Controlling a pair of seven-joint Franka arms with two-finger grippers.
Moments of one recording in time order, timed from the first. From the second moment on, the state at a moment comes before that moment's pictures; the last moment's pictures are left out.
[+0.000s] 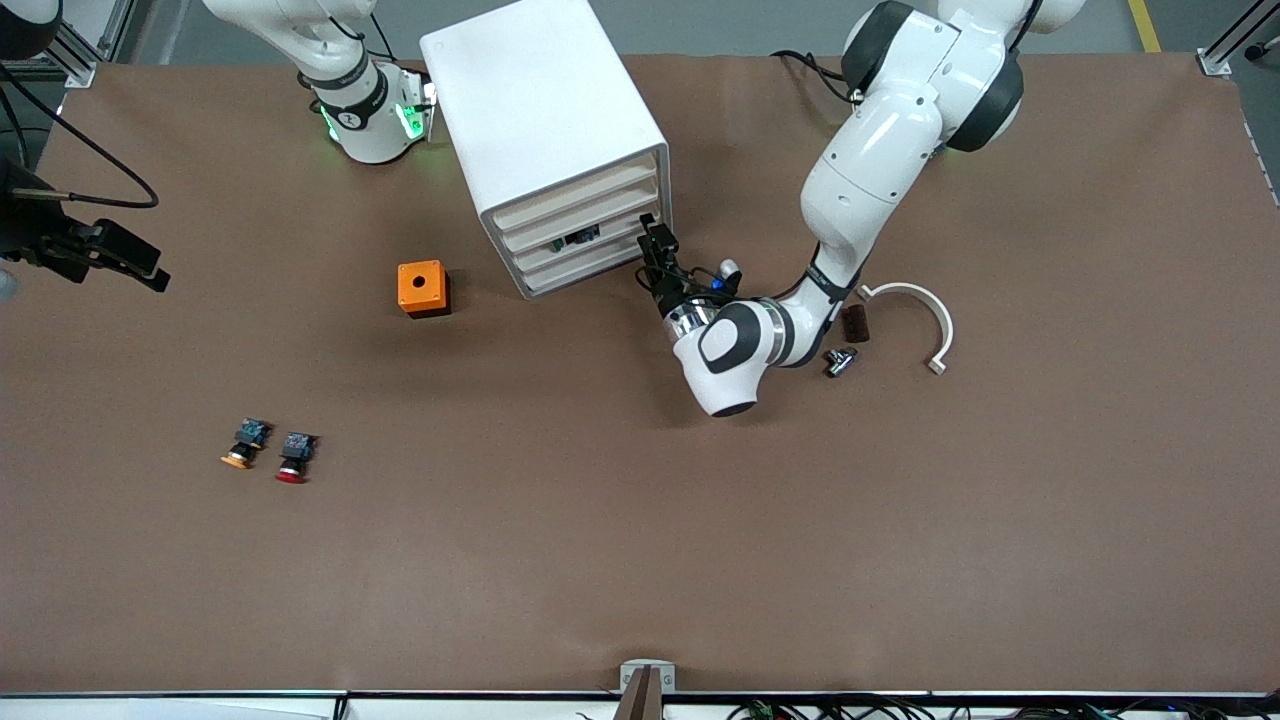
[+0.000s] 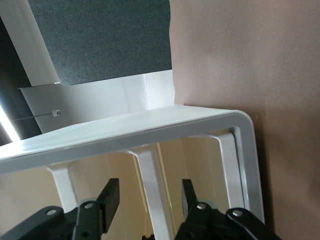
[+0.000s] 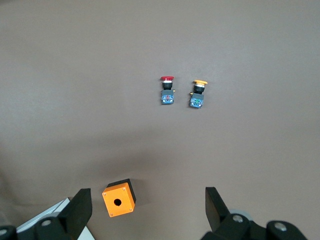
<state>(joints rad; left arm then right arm) -0.55 1.07 -0.15 -1.36 -0.99 1.35 -2.09 0.03 -0.06 -0.07 -1.68 0.02 1.66 0.10</state>
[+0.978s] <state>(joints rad) -0.58 1.07 -0.14 -1.36 -1.00 1.33 -2.10 0.04 -0.05 -0.07 -1.69 0.02 1.65 0.24</state>
